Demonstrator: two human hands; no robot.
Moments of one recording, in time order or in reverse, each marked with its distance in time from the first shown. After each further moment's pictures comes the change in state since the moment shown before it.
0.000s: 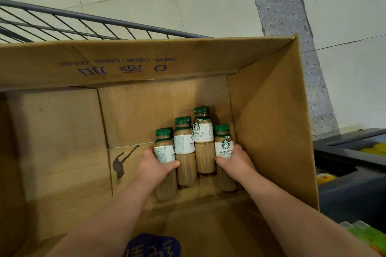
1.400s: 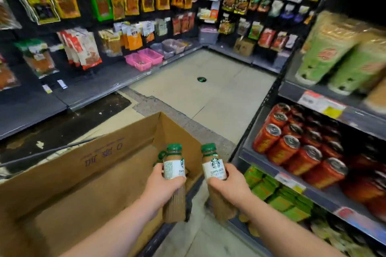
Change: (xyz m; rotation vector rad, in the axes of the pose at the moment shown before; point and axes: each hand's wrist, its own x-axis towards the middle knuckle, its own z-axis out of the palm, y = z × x) left_hand -0.276 -0.035 -0.119 0.053 -0.380 0.962; right_hand -0.392 0.058 0.054 0.689 0.709 -0.198
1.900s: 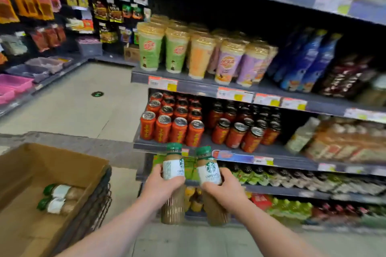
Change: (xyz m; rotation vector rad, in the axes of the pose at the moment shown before) left_hand -0.148 0.043 0.196 0.182 -0.485 0.248; right_hand -0.188 0.146 -0.140 0.251 0.498 0.236
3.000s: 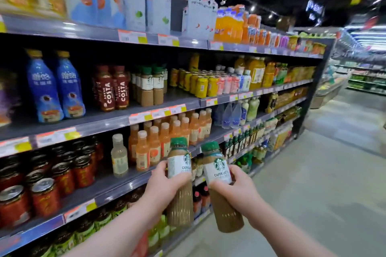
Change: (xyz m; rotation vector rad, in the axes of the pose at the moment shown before) left_hand -0.192 0.169 0.497 0.011 -0.759 0.319; right_hand -0.156 0.260 -0.450 0.324 0.667 0.154
